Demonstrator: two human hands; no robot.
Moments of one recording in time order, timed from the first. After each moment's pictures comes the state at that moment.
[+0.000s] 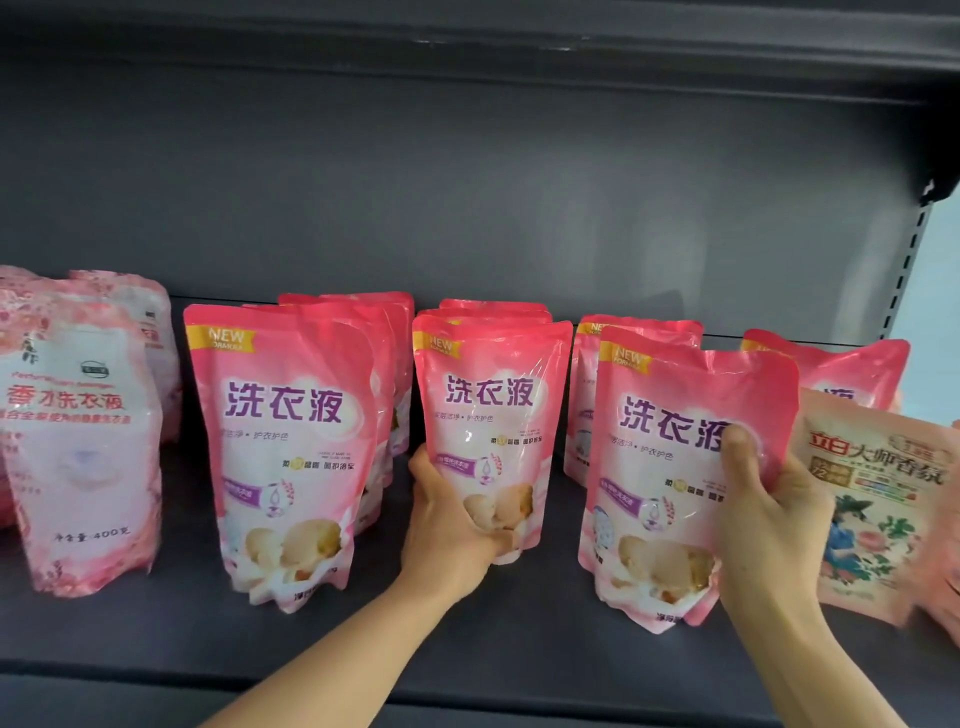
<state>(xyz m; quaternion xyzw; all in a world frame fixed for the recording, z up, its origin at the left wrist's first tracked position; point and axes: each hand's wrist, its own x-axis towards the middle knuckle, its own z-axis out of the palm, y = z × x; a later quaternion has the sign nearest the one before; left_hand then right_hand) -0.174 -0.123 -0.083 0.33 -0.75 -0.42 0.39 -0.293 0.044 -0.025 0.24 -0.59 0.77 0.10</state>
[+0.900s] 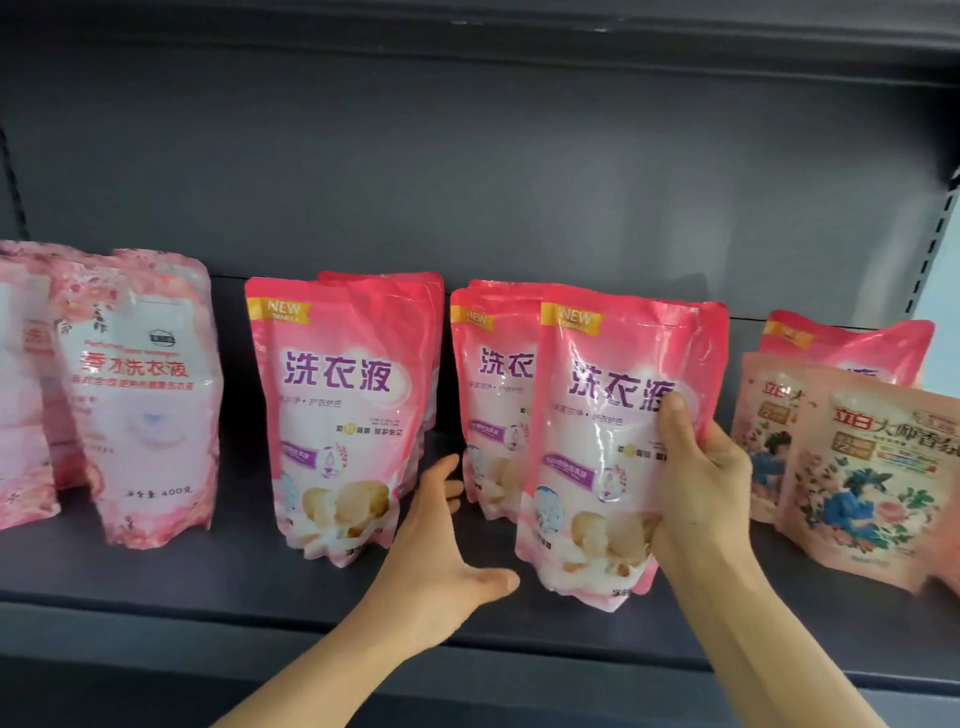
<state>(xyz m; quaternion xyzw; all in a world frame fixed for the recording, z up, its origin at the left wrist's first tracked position) -0.093 -0.099 -0.084 0.26 -0.82 -0.42 0.30 -0.240 0.011 -0.021 0.26 -0.50 0.83 -0.08</state>
